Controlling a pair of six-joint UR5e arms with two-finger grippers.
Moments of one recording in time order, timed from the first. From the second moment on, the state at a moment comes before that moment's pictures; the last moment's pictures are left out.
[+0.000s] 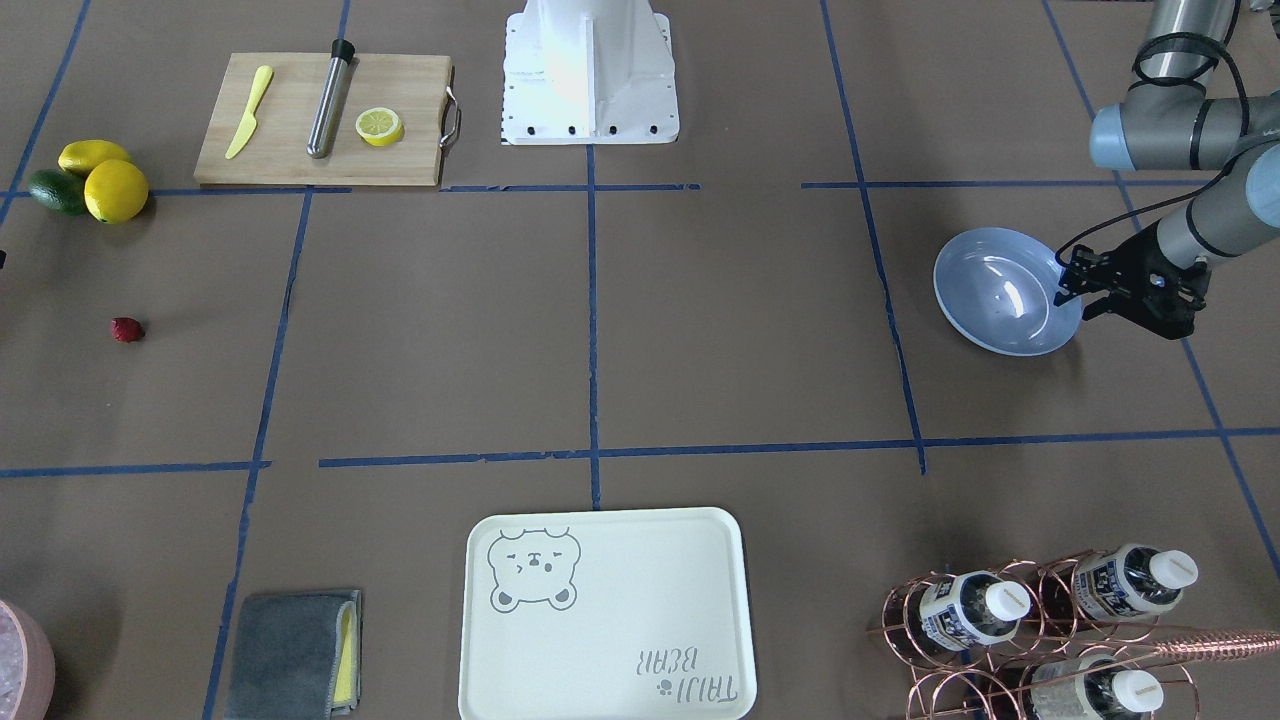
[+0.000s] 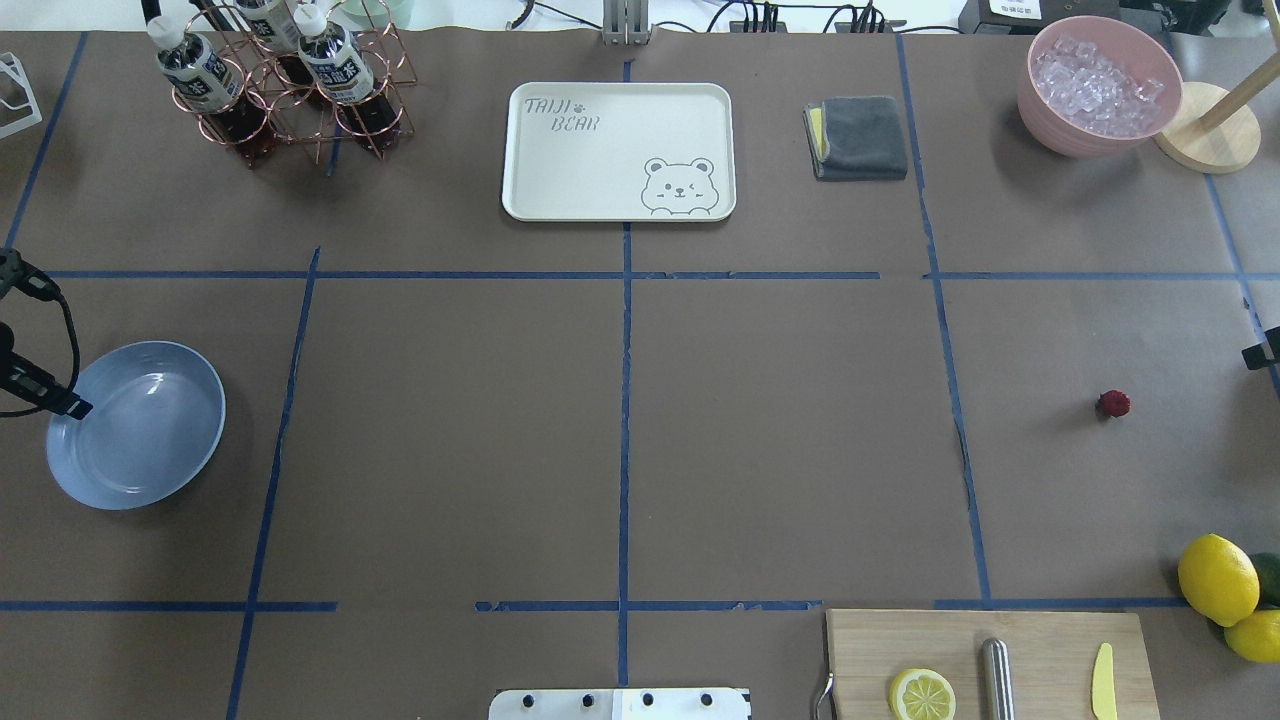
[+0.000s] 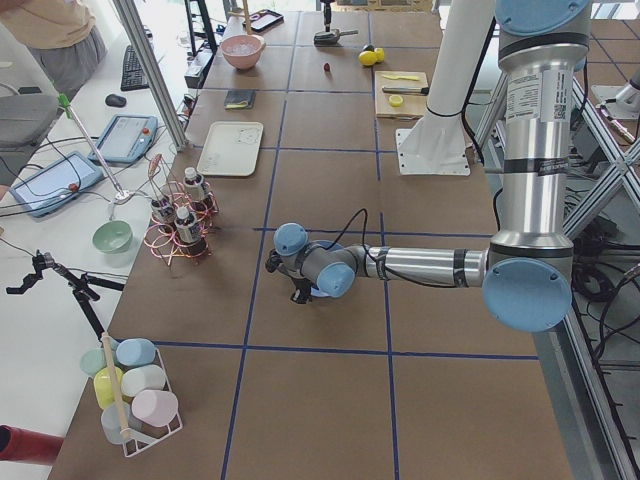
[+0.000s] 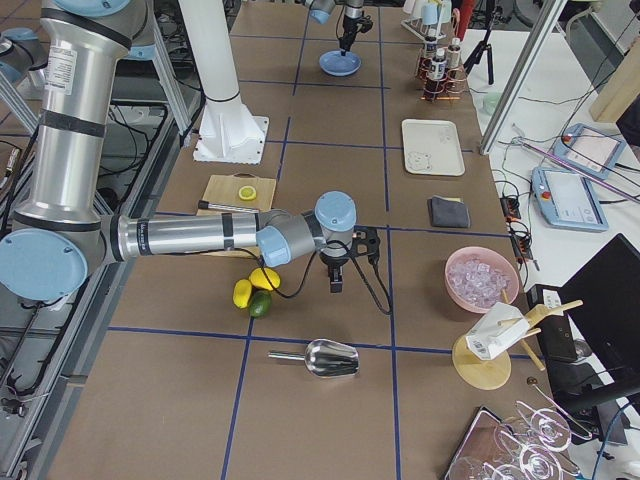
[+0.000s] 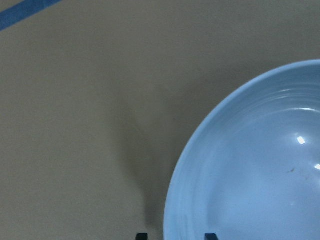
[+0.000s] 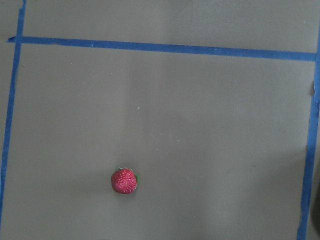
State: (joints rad) left arm -1.02 -1.53 -1.52 -2.09 -2.35 -0.18; right arm 1.28 -1.78 1.84 -1.24 2.41 0.39
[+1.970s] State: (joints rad) left arm -0.50 -2.17 -1.53 -2.13 -2.07 -1.49; right arm 1.28 -1.75 1.84 -1.24 2.41 0.39
